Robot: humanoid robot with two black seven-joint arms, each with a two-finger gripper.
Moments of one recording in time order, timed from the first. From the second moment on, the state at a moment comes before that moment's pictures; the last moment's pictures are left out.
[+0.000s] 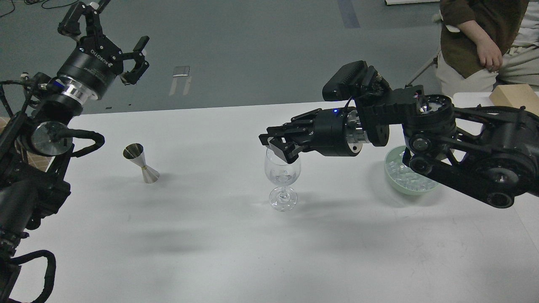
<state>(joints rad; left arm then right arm) -0.69 0.40 -1.27 -0.88 0.38 -0.49 -0.06 1.01 -0.43 0.46 1.54 -1.75 0.49 0.06</state>
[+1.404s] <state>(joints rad) -0.69 0.40 -1.27 -0.88 0.38 -0.49 -0.06 0.99 -0.42 0.51 1.54 -1.75 0.49 0.06</state>
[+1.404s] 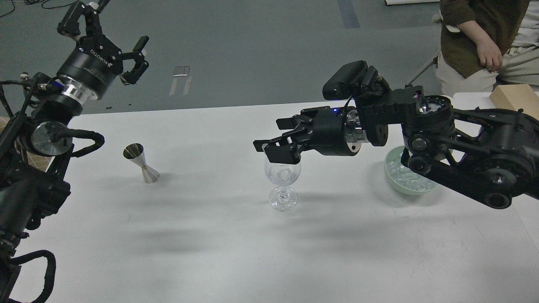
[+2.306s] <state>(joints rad) -0.71 0.40 -1.27 -0.88 0.38 -0.49 -0.06 0.82 -0.41 1.05 1.36 -1.24 0.49 0.07</state>
